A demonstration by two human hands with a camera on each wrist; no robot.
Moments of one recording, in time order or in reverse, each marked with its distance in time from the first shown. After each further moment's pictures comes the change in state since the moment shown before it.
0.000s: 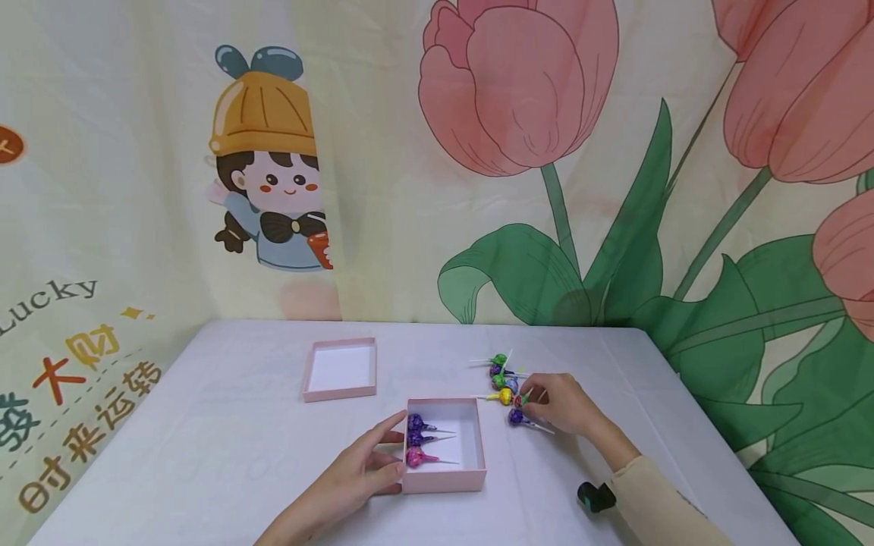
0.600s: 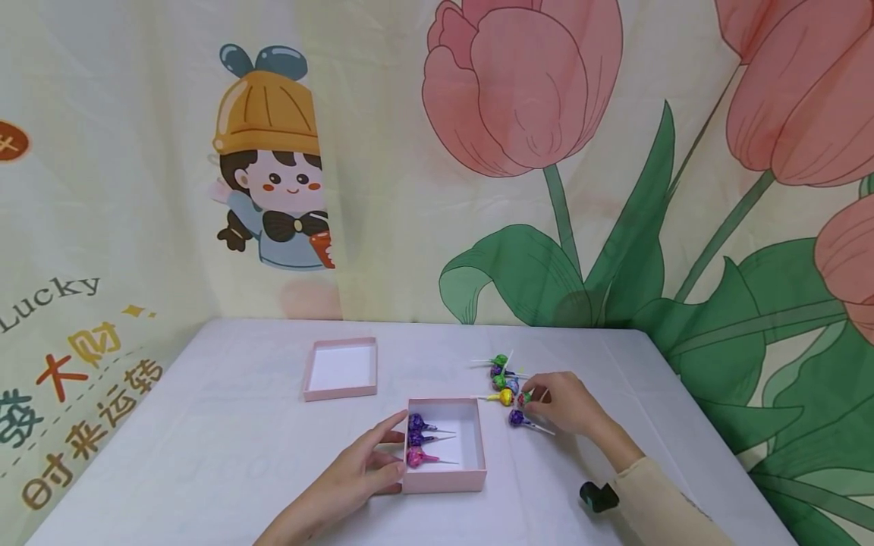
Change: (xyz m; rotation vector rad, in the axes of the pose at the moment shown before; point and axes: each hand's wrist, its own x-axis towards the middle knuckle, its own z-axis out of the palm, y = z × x) left_hand -0.001 -0.001 0.000 -0.046 0.000 0.005; right_hand -0.001 -0.006 -0.005 -0.074 0.002 0.005
